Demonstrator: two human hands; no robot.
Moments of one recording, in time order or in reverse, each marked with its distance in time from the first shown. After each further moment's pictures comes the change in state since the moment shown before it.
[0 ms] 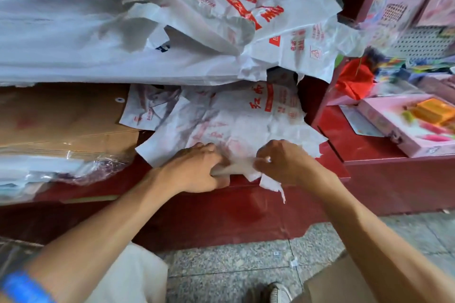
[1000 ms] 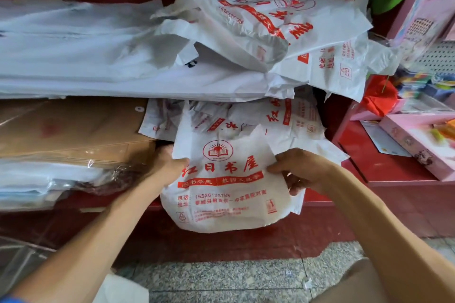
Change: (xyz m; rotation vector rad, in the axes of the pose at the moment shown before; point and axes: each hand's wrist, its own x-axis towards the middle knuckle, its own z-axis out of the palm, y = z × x) left_hand -0.004 -0.081 0.009 -0.882 0.411 -0.751; right_hand 0.033 0.006 -0.006 0.838 -0.298 0.366
